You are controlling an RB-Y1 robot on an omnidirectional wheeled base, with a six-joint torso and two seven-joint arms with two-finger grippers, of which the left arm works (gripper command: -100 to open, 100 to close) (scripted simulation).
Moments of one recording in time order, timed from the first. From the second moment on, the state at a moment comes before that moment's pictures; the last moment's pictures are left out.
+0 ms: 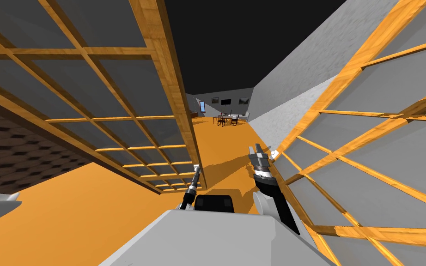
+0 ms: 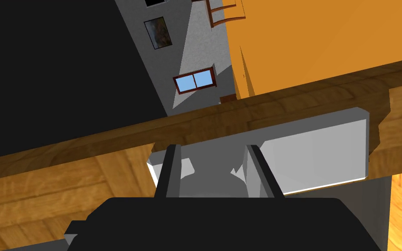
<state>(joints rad) 0.16 0.05 -0.20 -0.88 0.06 -0.84 -0.26</state>
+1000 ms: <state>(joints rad) 0.13 0.05 -0.20 -0.87 0.15 -0.85 -0.09</state>
